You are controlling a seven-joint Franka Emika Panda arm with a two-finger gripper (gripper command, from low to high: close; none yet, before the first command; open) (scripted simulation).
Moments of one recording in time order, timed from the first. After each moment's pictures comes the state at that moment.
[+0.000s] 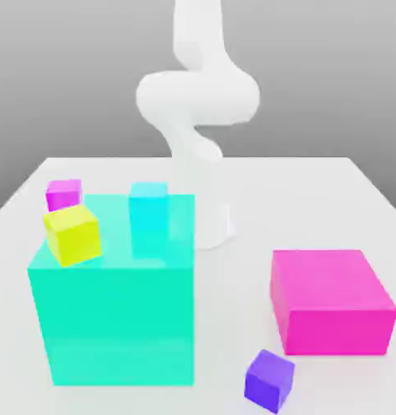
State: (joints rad) arm -0.02 -0.73 0.04 -2.32 -0.01 2.32 0.86
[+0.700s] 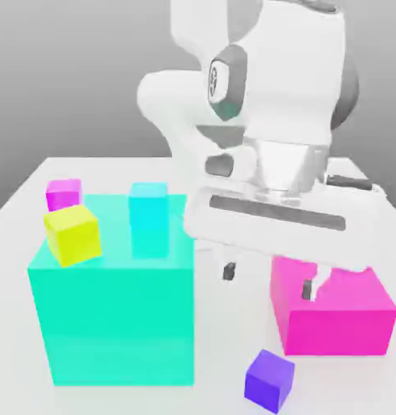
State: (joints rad) arm -0.11 0.04 0.30 -2.47 -0.19 2.60 1.58
